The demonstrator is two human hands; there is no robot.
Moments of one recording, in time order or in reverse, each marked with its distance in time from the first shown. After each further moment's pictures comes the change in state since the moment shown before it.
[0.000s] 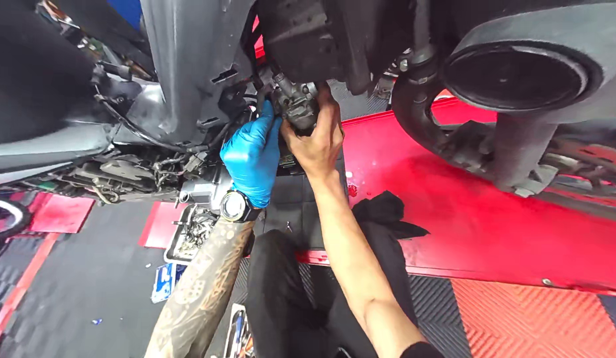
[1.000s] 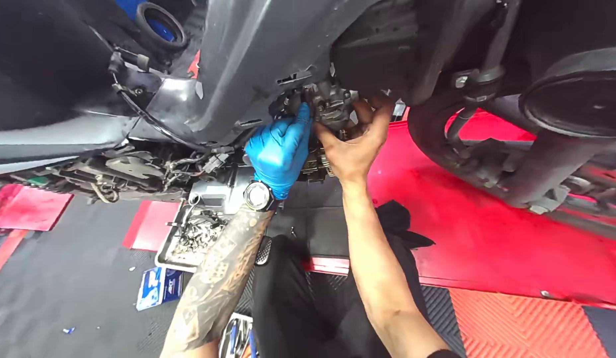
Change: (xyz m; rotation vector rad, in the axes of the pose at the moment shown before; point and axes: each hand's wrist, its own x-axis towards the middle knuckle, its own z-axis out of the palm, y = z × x) left_hand 0.003 -0.028 0.022 -0.047 0.186 0.172; right_hand 0.009 -0.004 -0.011 0.552 -0.169 0.262
